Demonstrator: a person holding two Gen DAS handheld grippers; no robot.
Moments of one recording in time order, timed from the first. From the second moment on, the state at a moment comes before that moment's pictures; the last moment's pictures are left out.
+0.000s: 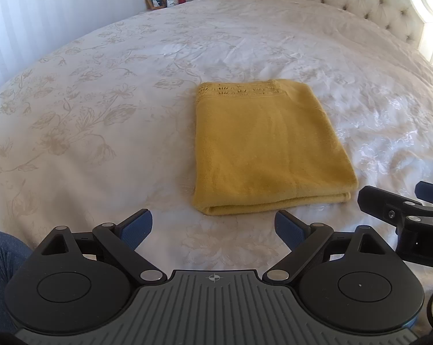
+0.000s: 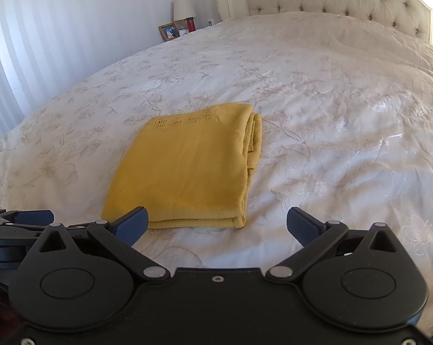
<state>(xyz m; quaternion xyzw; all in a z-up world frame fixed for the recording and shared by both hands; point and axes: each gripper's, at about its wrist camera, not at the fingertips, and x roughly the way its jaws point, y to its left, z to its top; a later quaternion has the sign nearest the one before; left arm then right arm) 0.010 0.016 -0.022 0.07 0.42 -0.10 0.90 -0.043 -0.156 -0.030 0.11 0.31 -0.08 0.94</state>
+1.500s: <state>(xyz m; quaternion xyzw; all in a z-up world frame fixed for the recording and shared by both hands) 0.012 0.015 -0.024 0.08 0.42 -0.10 0.90 -0.040 -0.153 -0.035 0.12 0.32 -0.07 0.94</state>
